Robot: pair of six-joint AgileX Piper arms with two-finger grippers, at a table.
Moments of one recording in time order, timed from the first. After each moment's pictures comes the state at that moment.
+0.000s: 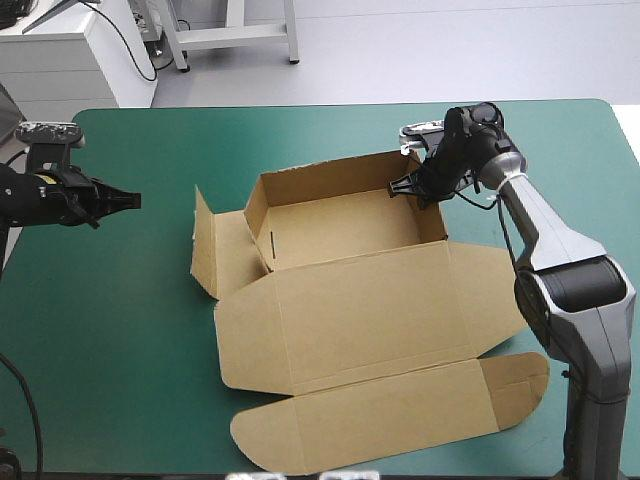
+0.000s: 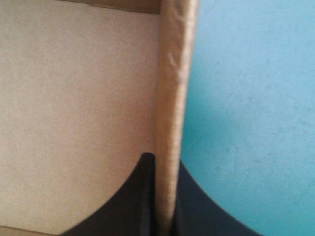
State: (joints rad) left arm 0.15 1.34 -1.38 -0.23 0.98 0.29; right arm 0.24 2.11 -1.99 0.12 1.23 -0.06
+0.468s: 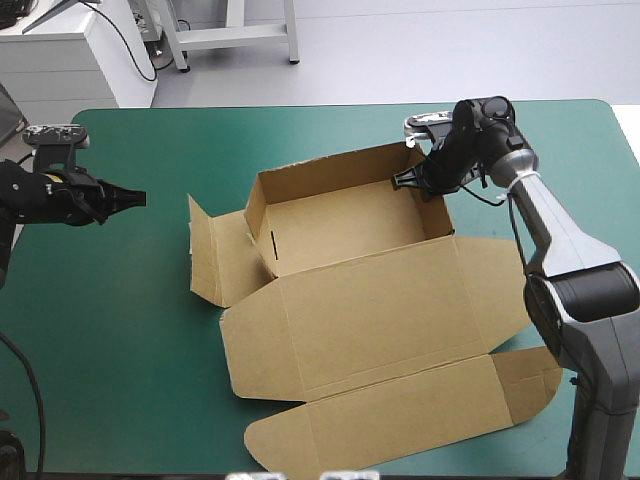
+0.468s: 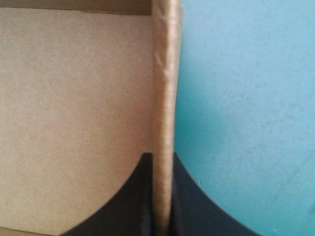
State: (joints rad) left arm 0.15 1.38 -1.38 -0.25 0.98 0.27; right arm 0.23 2.05 -1.99 0.13 1.23 -0.06
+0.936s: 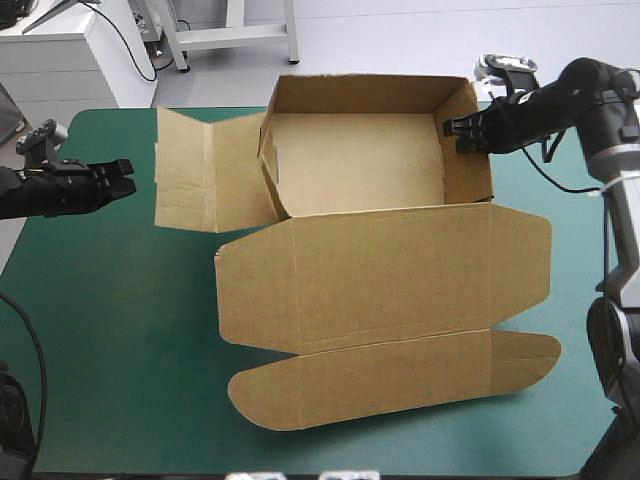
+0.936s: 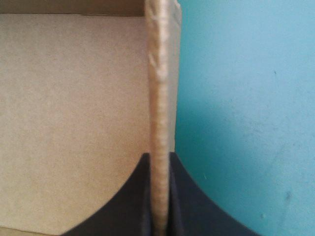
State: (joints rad) left arm 0.34 1.53 -1.38 -0.77 1.00 0.38; right arm 0.00 1.83 -1.99 0.45 1.24 -0.17
